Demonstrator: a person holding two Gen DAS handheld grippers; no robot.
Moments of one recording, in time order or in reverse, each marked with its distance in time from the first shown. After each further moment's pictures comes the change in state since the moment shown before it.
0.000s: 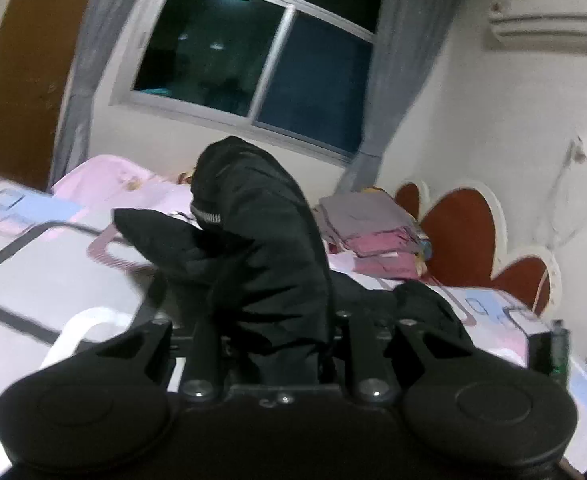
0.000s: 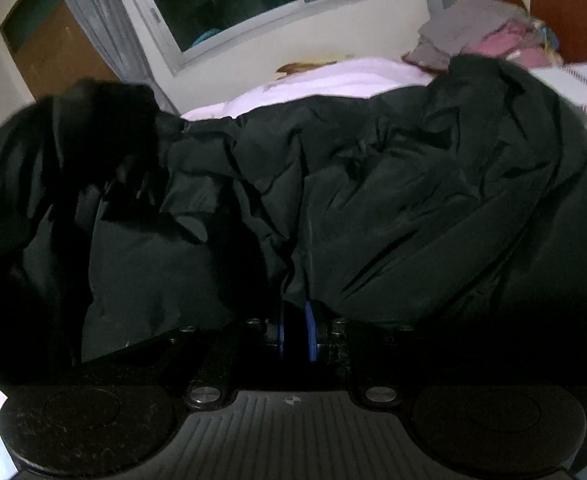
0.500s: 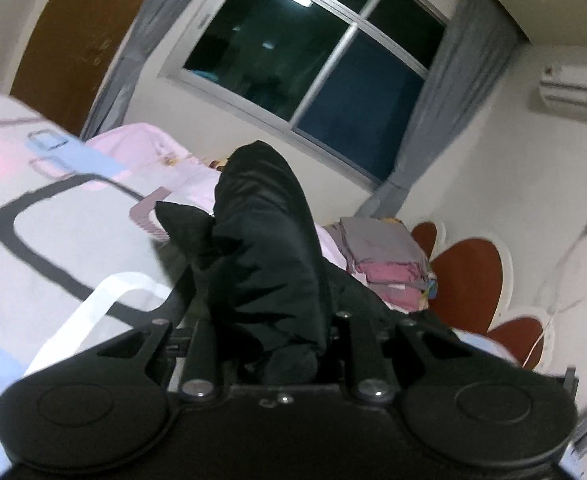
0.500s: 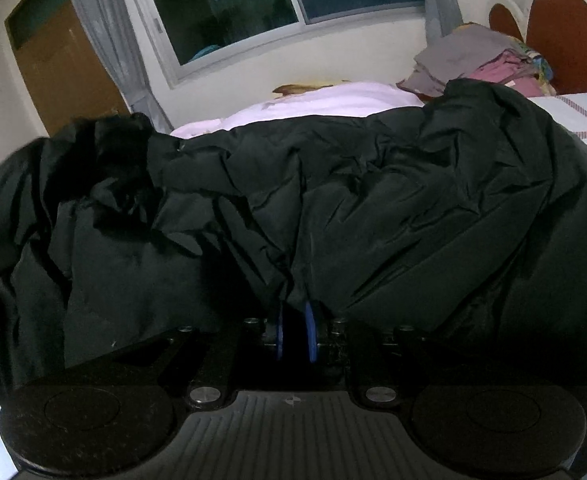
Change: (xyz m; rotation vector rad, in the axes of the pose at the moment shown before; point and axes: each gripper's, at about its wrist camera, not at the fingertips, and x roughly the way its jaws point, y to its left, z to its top) left arm -0.015 0.067 -0.016 -0.226 -0.025 0.020; right arm 0.002 0.023 -0.009 -0.105 -0.075 -0.098
